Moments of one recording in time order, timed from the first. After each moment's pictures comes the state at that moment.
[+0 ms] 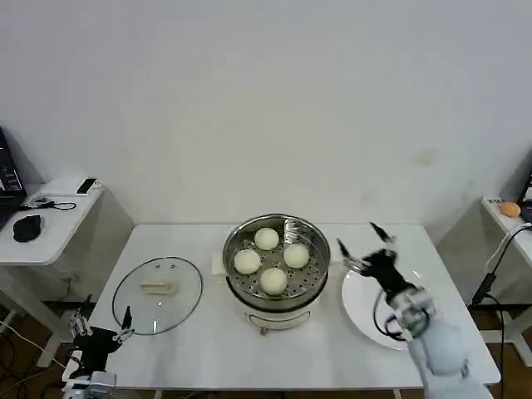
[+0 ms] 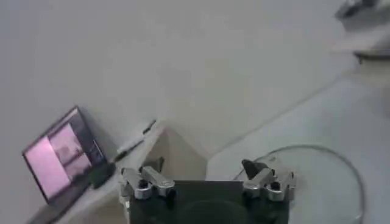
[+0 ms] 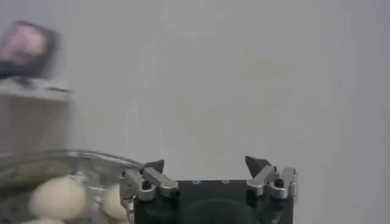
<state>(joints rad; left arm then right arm) 1.68 -1.29 -0.76 -2.02 0.42 0.10 -0.11 -1.29 1.25 0.65 1.93 0.11 0.01 -0.26</state>
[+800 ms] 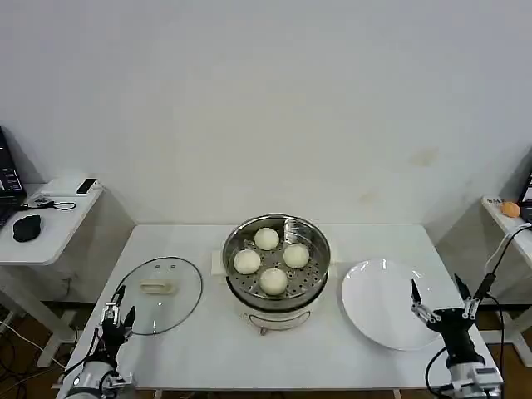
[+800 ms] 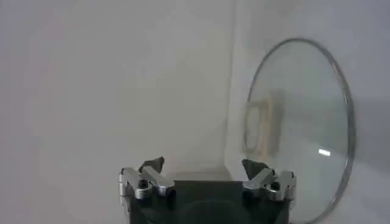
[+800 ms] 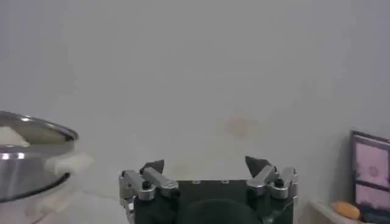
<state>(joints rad) 1.50 -1.10 -0.62 -1.68 1.10 0.02 -0.18 -1.58 1.43 0.93 1.97 0.09 0.23 -0.22</state>
